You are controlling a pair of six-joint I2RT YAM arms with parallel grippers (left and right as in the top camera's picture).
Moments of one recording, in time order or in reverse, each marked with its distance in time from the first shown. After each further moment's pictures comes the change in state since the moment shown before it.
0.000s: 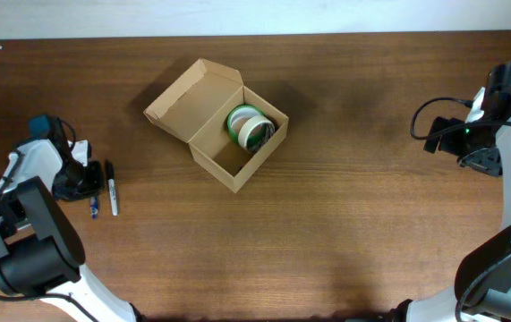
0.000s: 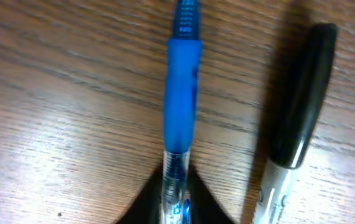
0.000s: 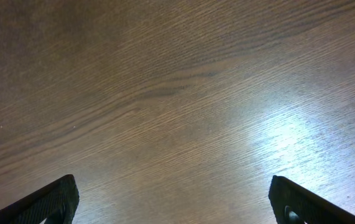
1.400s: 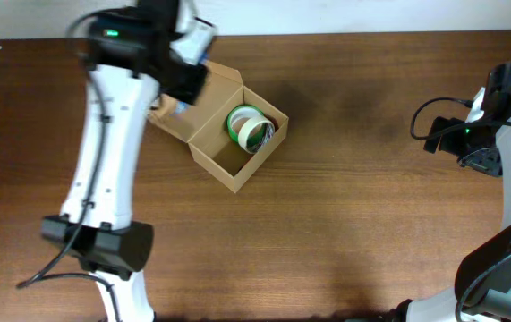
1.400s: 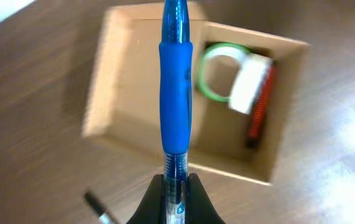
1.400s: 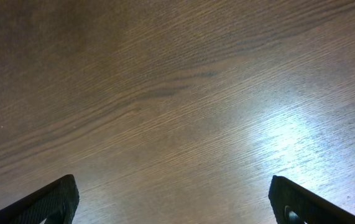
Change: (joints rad) left arm -0.695 0.054 1.131 -0.703 0.046 0.066; right arm 0.000 0.000 0.000 0.001 0.000 0.000
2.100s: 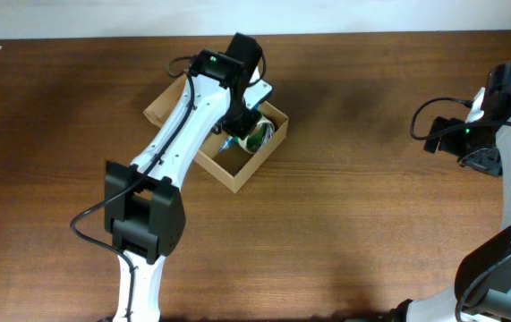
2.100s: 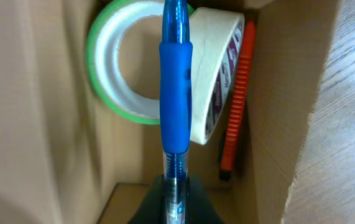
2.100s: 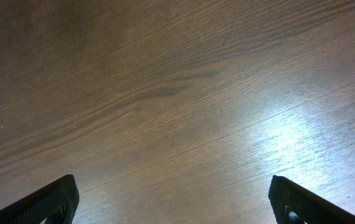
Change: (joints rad) left arm -0.154 0.166 -0.343 0.259 -0.012 0.007; right arm 0.000 0.000 0.000 0.000 0.000 0.000
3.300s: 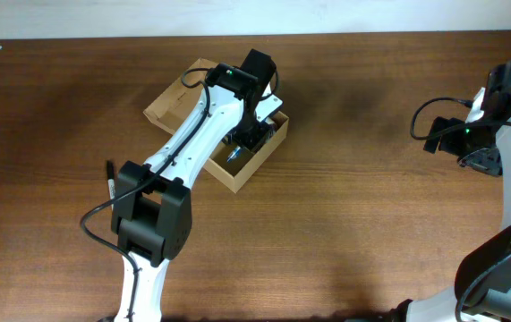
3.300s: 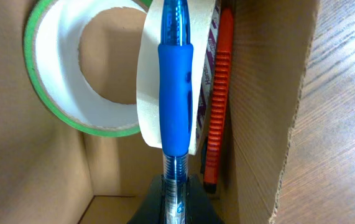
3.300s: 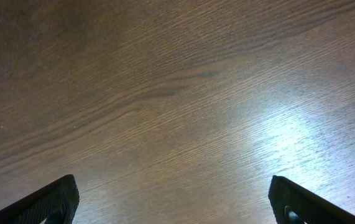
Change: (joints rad) left arm -0.053 0.002 -0.082 0.061 -0.024 -0.005; right arm 0.000 0.000 0.000 0.000 0.000 0.001
